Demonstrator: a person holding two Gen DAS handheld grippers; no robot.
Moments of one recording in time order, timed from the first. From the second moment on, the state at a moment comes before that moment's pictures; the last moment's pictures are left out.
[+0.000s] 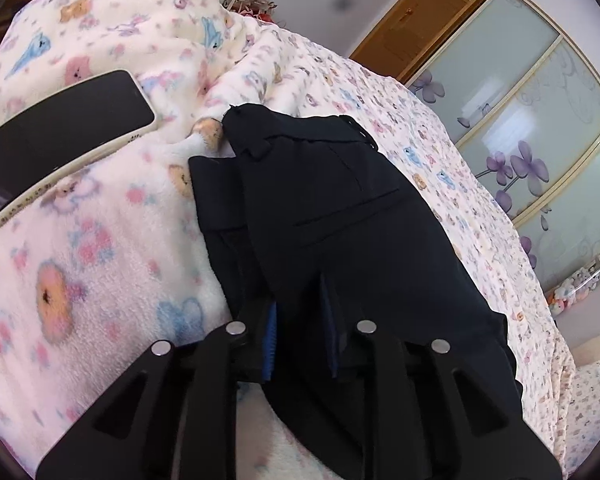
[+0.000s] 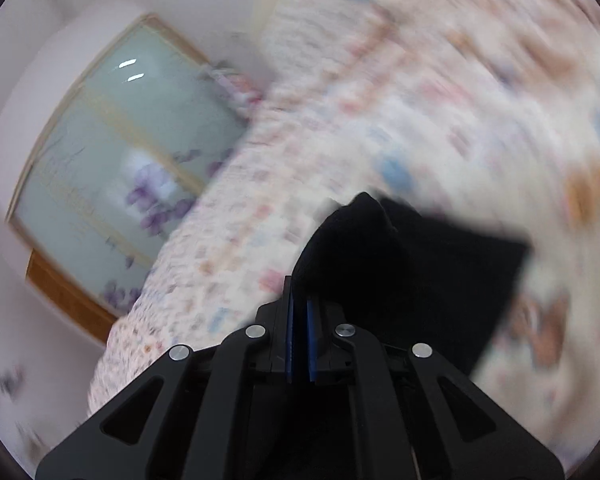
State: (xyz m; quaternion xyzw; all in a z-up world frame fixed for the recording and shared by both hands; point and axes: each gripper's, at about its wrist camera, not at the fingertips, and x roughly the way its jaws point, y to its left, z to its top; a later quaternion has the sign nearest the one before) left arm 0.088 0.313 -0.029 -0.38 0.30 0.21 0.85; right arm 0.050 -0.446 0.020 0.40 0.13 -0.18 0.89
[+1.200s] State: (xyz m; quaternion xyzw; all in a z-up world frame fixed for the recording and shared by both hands) left arm 0.069 0.098 0.014 -0.21 0.23 0.12 0.94; right arm 0.192 -0.116 0.095 0.03 0.38 0.36 0.85
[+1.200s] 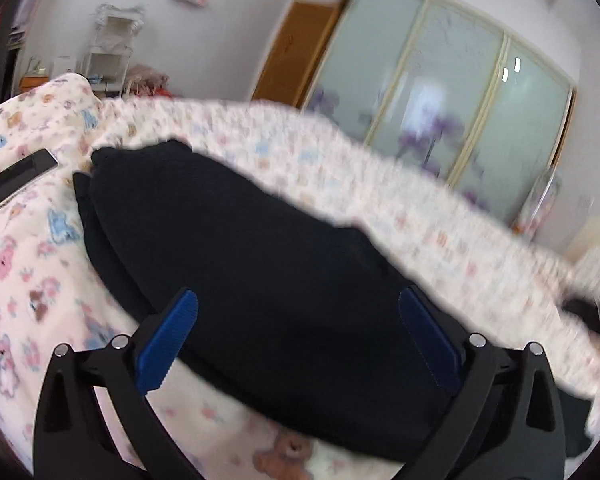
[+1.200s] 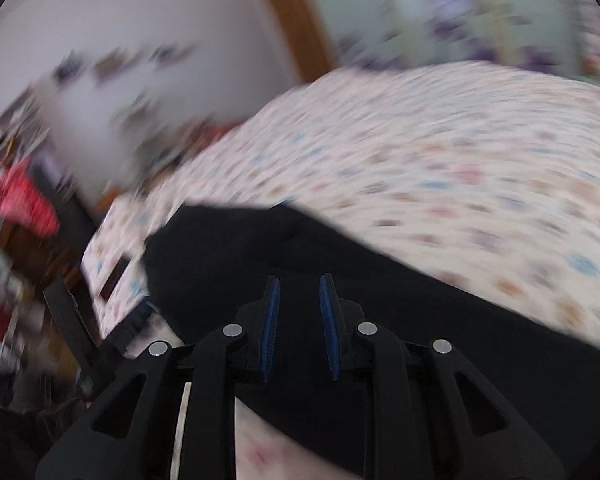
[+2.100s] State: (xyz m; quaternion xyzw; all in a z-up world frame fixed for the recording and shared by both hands) left arm 0.072 0.105 -0.004 -0.27 0.25 0.14 0.92; right arm 0.318 -0.006 0.029 0.02 0.48 0.30 0.82
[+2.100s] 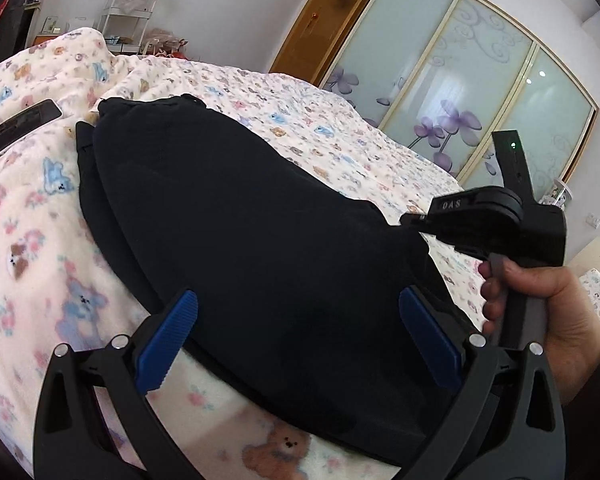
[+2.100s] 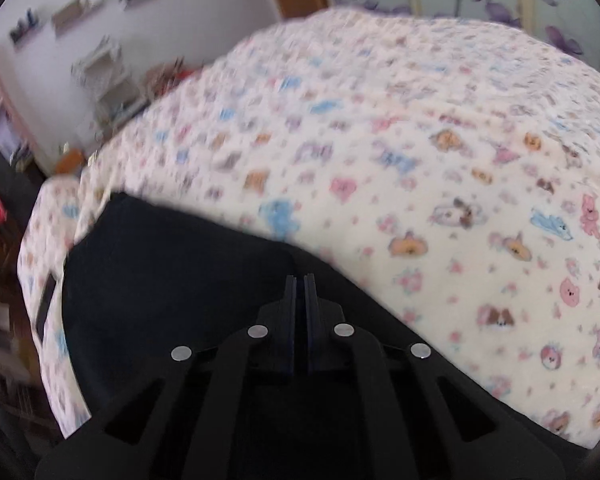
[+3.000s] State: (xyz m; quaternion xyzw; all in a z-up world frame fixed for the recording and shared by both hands) left arm 0.076 0.110 -0.009 -0.28 0.27 0.13 0.91; right arm 0.278 -0.103 0.028 0.16 0.47 0.35 0.79
